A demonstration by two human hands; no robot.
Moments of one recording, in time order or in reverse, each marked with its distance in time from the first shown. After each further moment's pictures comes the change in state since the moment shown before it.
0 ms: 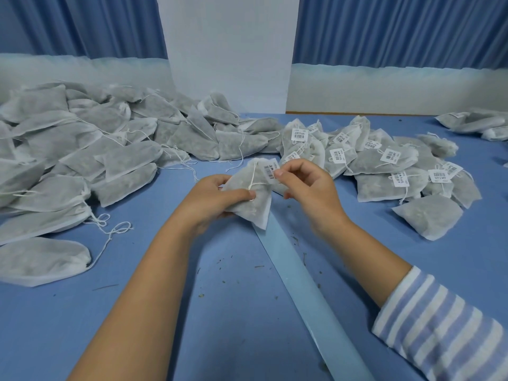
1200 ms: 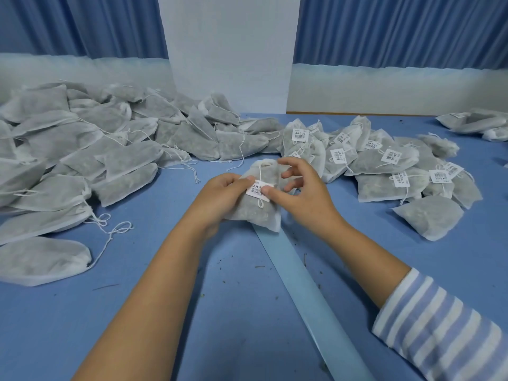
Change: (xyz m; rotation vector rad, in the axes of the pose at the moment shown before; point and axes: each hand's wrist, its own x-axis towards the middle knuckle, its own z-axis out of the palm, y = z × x) left_hand -0.002 0.004 0.018 -0.047 0.068 0.000; right_hand 0.003 0.015 -0.002 -0.374 -0.019 -0.016
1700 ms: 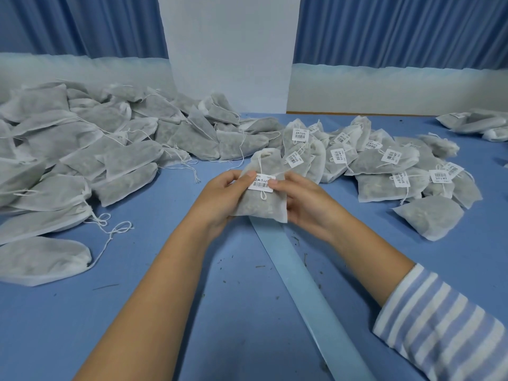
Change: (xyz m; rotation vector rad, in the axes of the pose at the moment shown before) left_hand -0.003 -0.001 0.006 -0.181 -0.036 0.023; right_hand 0.003 -0.006 -0.002 0.737 -0.294 0.459
